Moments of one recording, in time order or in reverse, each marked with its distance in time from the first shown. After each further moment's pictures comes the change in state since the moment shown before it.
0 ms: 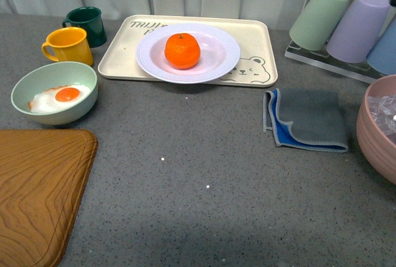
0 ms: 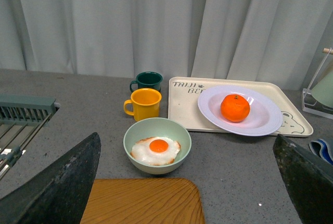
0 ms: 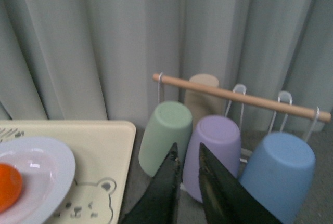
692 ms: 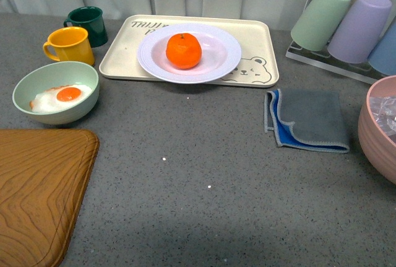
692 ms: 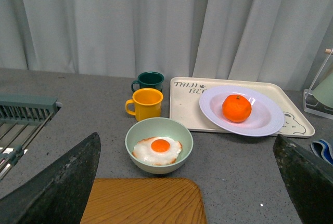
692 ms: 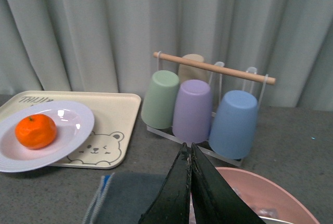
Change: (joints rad) left arm 0.000 0.000 0.000 0.000 0.000 0.000; right arm -0.113 -0.557 -0.468 -0.119 -0.144 -0.008
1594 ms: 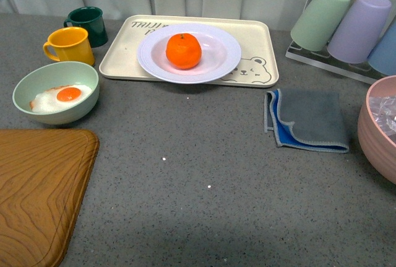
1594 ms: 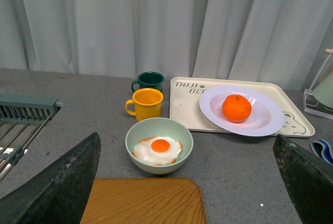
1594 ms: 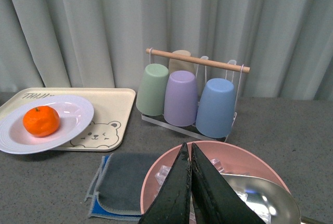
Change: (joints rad) left arm 0.000 0.000 0.000 0.000 0.000 0.000; right arm -0.028 -0.607 -0.166 -0.436 -0.006 0.000
